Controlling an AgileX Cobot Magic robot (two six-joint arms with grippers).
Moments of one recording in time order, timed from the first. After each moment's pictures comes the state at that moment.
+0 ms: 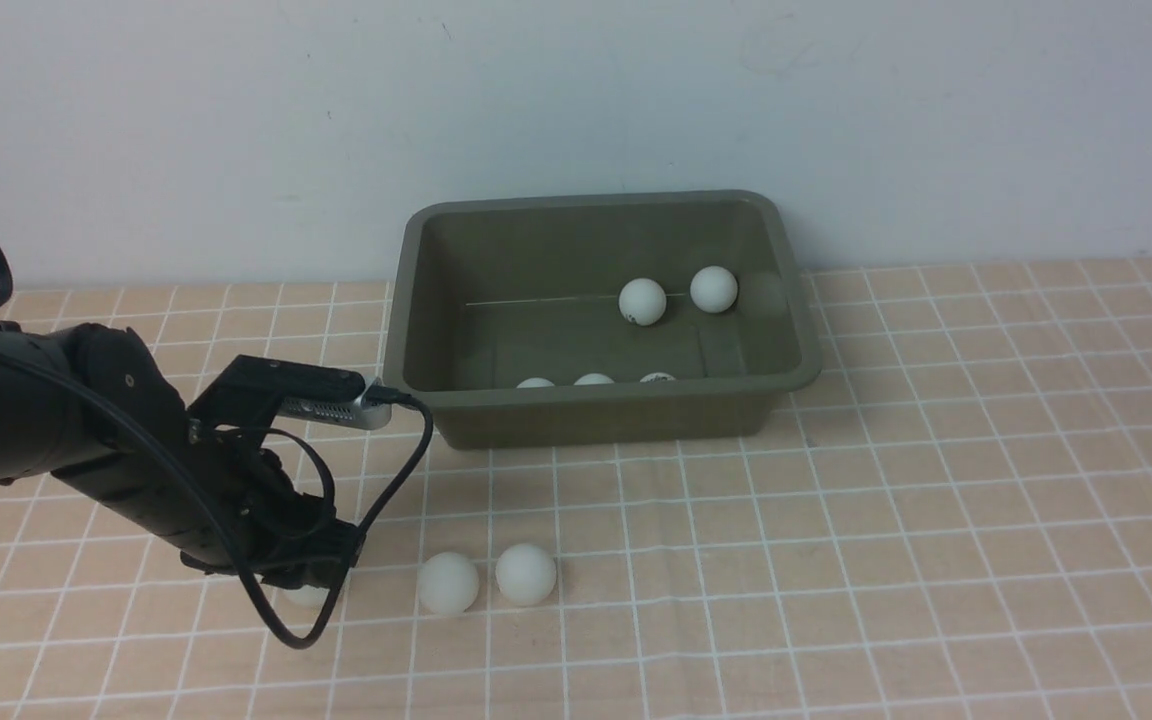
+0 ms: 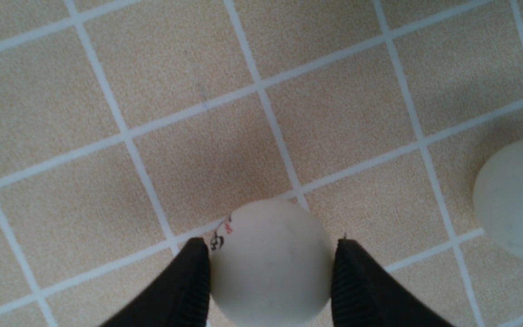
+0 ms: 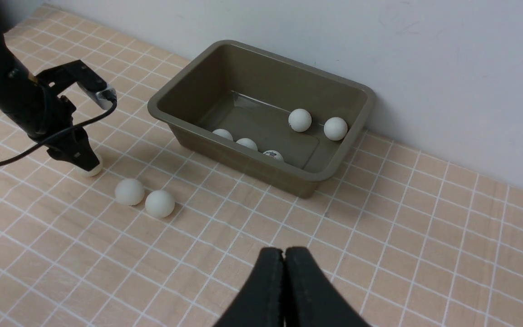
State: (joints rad) right arm 0.25 0.62 -1.24 0.23 1.29 -0.21; left arm -0.13 1.72 -0.88 -0.39 0.51 0.43
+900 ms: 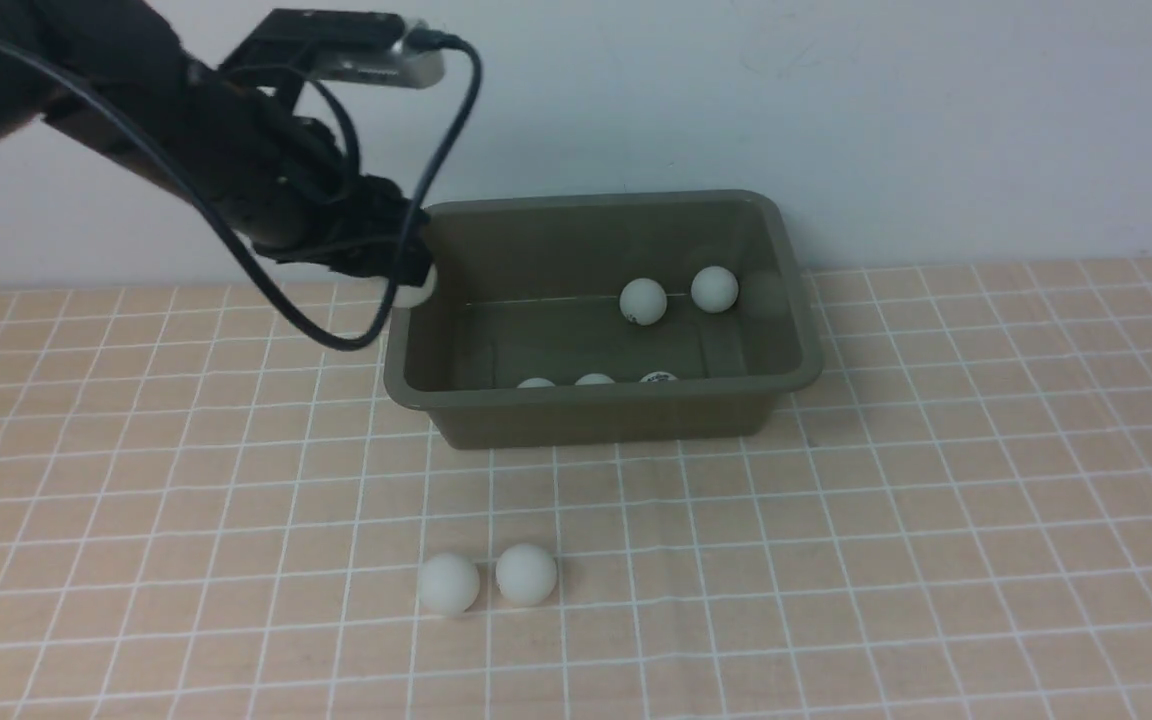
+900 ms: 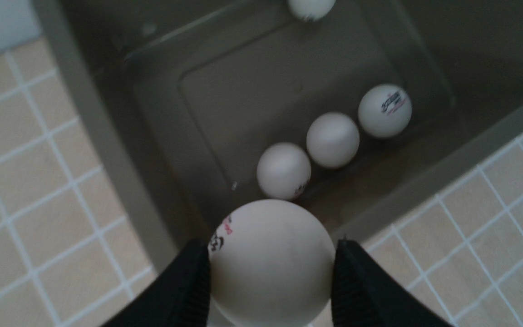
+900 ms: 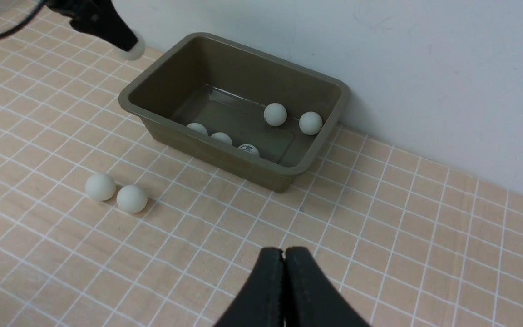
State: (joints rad) right arm 0.25 0.62 -1.24 0.17 1.29 -0.21; left arm -0.20 1.78 -1.52 -0.47 0.81 0.48
